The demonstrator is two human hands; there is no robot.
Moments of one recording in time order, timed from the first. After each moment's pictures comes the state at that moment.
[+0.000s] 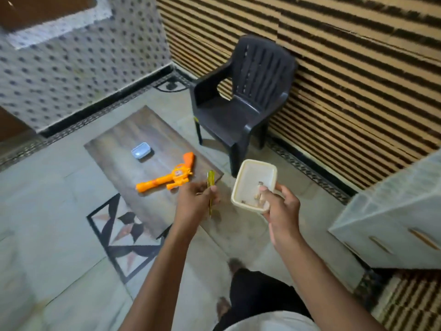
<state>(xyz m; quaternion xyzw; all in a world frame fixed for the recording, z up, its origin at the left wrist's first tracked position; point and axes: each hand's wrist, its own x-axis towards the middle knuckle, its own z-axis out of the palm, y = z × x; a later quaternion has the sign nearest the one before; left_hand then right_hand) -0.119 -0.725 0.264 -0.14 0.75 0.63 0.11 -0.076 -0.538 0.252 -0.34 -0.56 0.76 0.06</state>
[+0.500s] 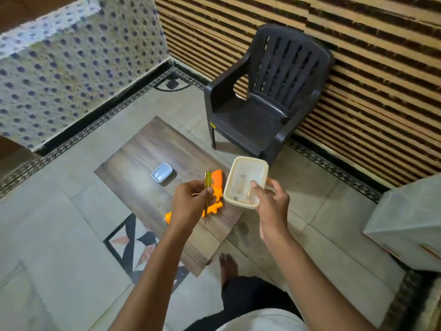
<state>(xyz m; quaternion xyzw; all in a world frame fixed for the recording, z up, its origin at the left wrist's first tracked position) -0.325 -0.892 0.241 -0.15 0.77 0.60 0.16 -0.278 -0.719 0.221 -0.38 -0.55 0.74 0.07</state>
